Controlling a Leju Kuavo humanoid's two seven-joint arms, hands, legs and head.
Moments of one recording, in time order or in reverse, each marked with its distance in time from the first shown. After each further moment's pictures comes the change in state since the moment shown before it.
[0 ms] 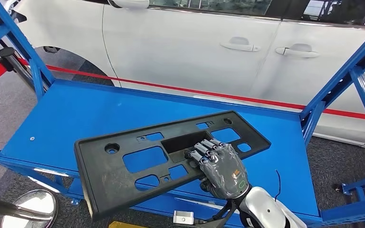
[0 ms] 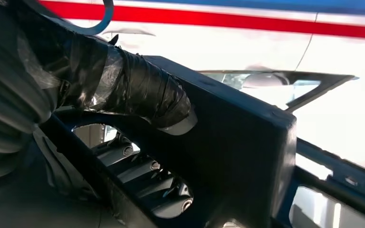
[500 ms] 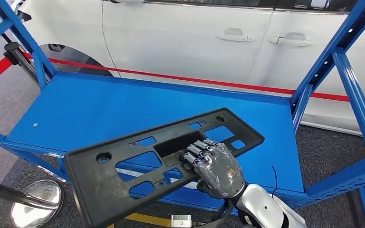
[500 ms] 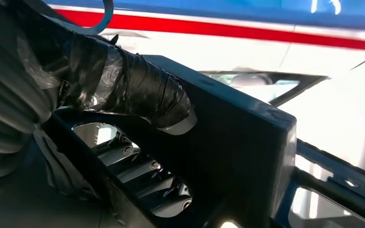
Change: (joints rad) left arm -0.001 -0.001 0.000 0.000 -0.001 -0.001 0.000; right arm -0.046 0.000 0.040 0.000 -0.012 0.035 -0.034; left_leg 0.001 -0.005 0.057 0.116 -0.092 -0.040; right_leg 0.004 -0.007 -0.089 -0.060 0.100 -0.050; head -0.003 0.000
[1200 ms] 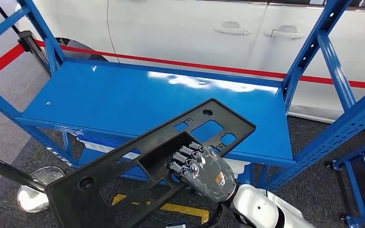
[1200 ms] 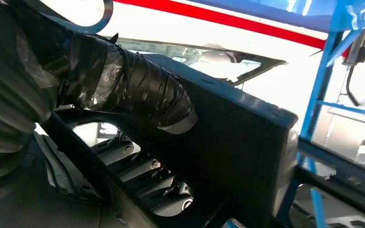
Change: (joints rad) left arm -0.001 -0.002 0.001 0.000 0.010 0.002 -0.003; right arm -0.107 -0.024 0.116 0.003 0.021 0.011 -0.017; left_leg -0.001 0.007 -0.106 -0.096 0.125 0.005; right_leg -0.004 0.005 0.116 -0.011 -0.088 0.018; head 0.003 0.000
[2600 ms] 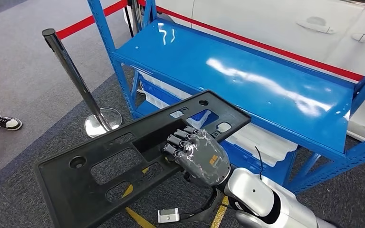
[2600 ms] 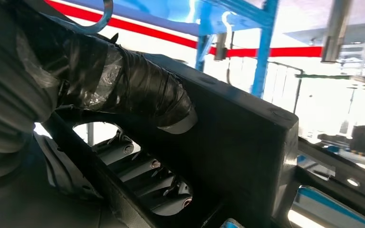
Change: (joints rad) left arm 0.052 0.124 0.033 -0.066 0.045 -0.168 -0.070; right arm -0.126 0.028 0.027 -0.007 -0.088 0.084 0.082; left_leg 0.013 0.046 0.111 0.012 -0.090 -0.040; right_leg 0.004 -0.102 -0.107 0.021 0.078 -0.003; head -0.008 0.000
